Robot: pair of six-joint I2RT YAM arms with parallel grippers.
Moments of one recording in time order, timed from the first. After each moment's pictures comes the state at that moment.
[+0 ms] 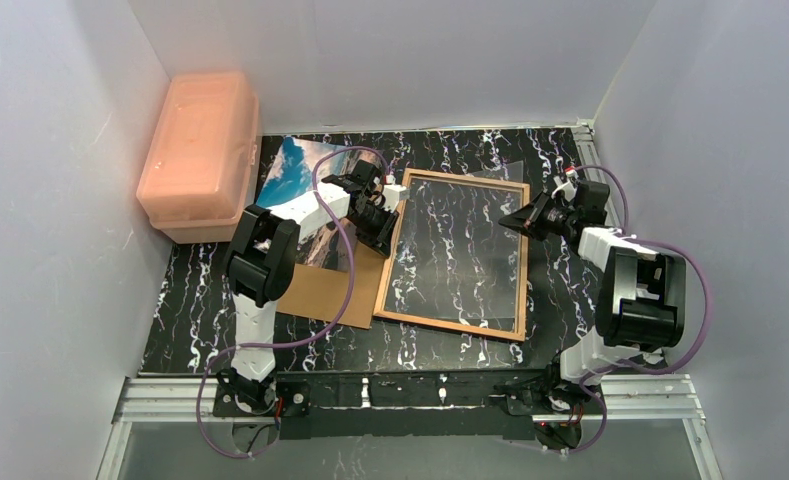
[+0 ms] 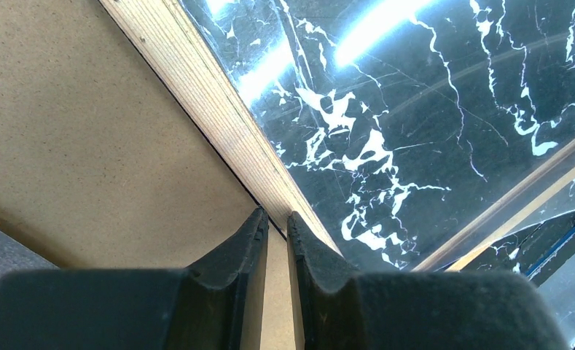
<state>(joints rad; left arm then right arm) -0.51 2.05 1.51 -0.70 0.45 0.07 -0.13 1.59 0.81 0.10 -0.83 0.63</state>
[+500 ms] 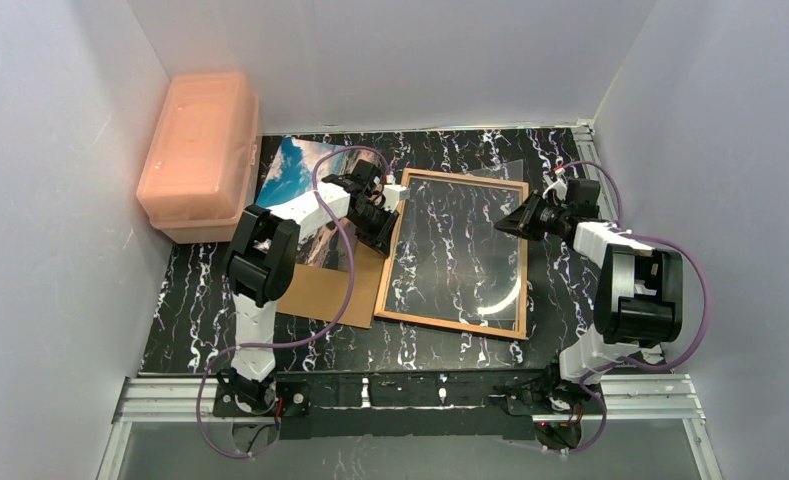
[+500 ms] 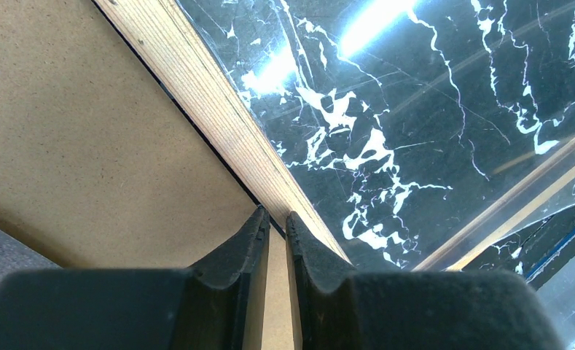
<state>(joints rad) -0.51 2.05 1.51 -0.71 0.44 0.08 -0.09 1.61 0.86 -0.01 -0.77 0.51</state>
